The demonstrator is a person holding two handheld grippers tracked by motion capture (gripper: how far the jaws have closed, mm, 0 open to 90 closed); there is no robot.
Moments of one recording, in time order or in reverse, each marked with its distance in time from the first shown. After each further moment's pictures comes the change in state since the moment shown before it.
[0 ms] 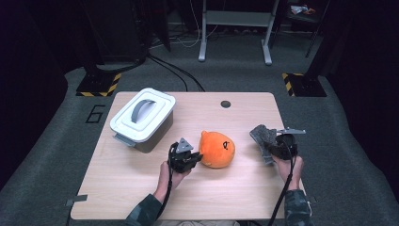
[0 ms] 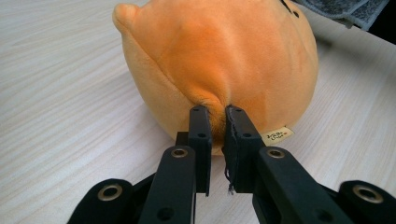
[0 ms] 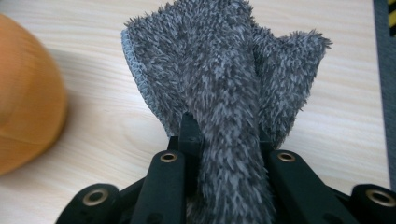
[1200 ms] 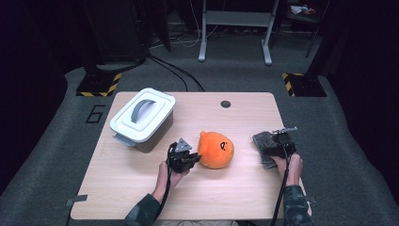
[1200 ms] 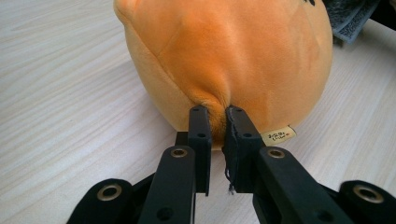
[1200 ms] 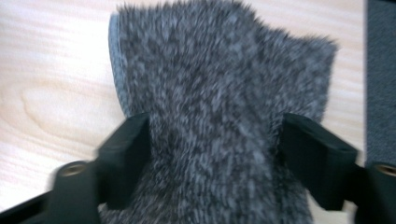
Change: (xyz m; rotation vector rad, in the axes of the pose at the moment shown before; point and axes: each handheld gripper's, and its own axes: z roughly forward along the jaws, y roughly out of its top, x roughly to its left) left arm 0.006 -0.004 0.001 0.035 0.001 -0.007; right arm -0.015 -0.003 0.037 0.192 -0.143 -0.003
